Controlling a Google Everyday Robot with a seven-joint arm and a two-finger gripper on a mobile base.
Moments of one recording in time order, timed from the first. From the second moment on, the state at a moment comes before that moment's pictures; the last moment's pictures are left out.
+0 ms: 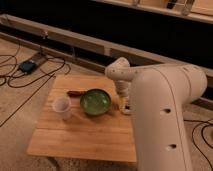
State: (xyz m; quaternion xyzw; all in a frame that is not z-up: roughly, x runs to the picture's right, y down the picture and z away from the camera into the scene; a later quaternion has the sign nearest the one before) arm 0.145 0.090 0.873 -0.32 0.26 0.24 0.88
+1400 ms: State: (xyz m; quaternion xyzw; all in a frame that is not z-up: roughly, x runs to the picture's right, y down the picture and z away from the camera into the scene) arm 0.299 0.126 0.889 -0.29 0.27 0.43 0.81
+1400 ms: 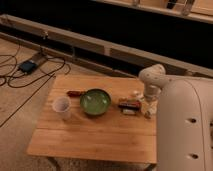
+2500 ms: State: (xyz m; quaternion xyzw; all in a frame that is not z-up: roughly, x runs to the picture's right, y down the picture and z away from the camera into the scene) arm 0.311 0.132 0.889 -0.27 0.26 0.47 0.80
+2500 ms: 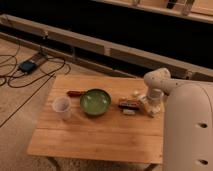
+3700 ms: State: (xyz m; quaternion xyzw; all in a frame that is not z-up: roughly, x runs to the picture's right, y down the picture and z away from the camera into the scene) arm 0.219 0.060 0.821 -0.26 0.20 0.37 0.87
